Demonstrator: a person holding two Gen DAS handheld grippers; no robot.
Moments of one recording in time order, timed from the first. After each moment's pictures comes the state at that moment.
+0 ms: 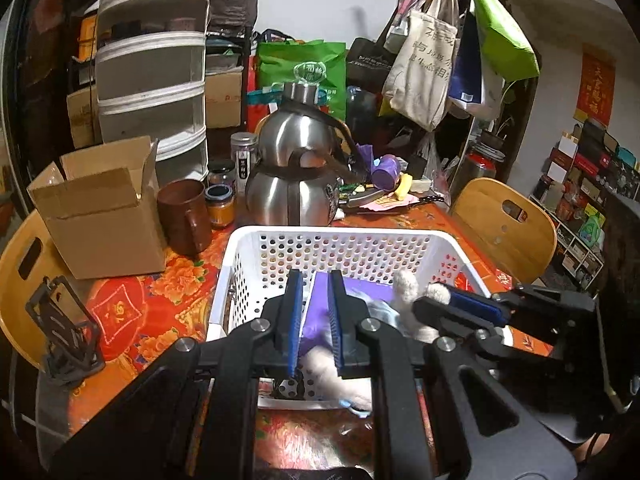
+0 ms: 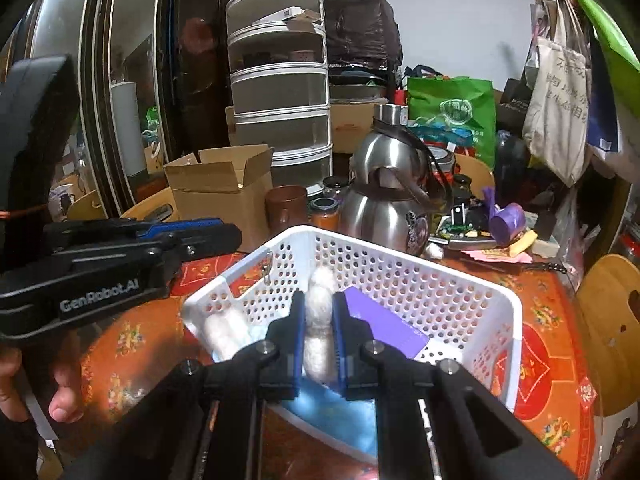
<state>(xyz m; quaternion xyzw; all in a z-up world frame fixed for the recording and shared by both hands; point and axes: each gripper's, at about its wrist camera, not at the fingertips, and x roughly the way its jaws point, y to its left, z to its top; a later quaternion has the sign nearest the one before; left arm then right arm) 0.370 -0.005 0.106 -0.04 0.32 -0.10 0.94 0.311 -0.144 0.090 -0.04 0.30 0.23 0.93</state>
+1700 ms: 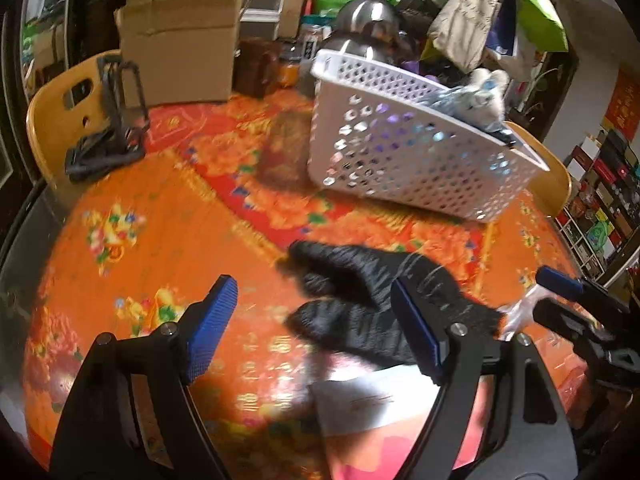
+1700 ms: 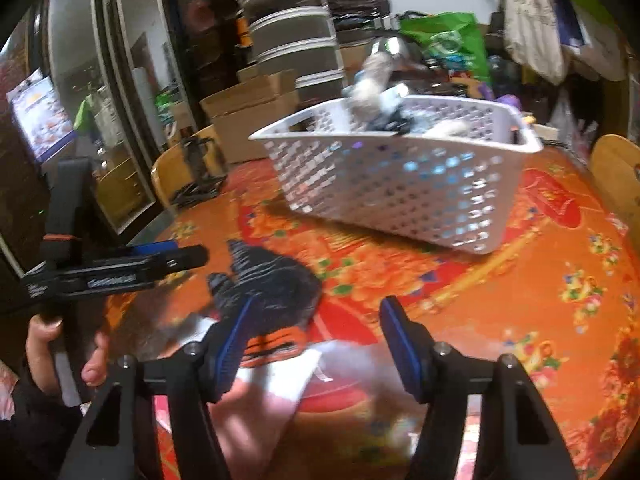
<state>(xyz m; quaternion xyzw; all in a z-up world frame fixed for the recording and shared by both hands) 0.180 0.064 -0.052 -0.10 0.40 -0.05 0.91 0.140 -0.160 -0.013 0.03 0.37 0.26 0.89</state>
